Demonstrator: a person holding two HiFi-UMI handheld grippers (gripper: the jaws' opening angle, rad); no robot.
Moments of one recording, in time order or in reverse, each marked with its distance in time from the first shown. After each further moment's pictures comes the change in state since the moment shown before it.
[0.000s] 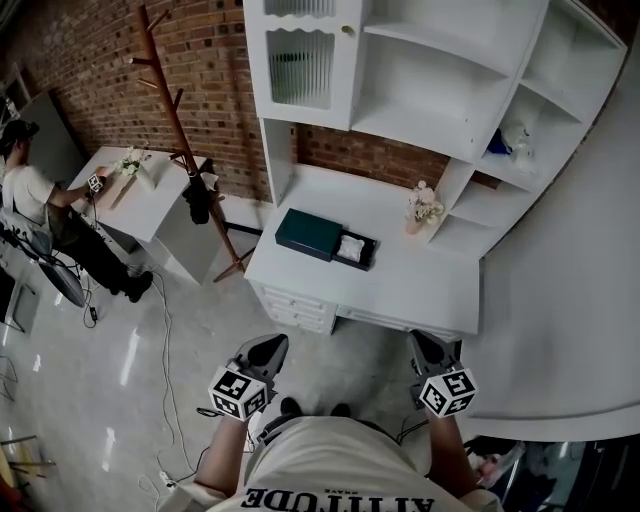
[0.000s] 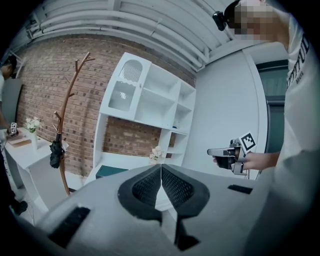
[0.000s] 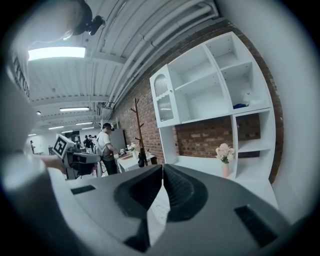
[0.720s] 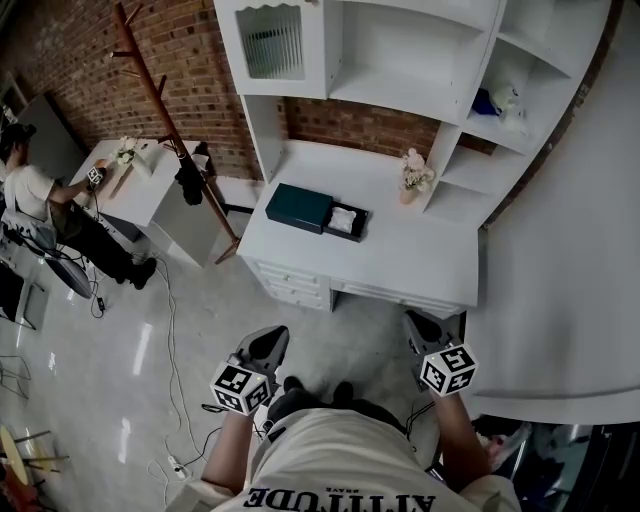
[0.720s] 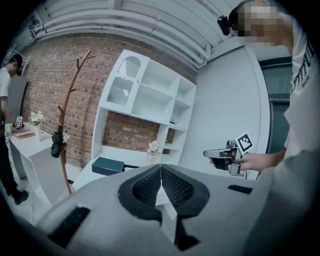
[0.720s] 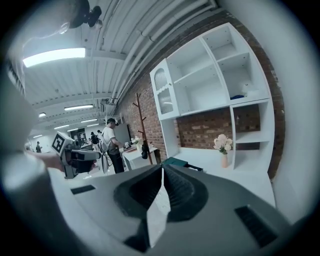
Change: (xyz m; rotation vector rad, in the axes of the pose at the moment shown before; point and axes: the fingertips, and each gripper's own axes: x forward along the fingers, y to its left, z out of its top) left arm 0.002 -0.060 -0.034 -0.038 0.024 0.038; right arm -0.030 -0.026 -0.037 0.003 0.083 0.060
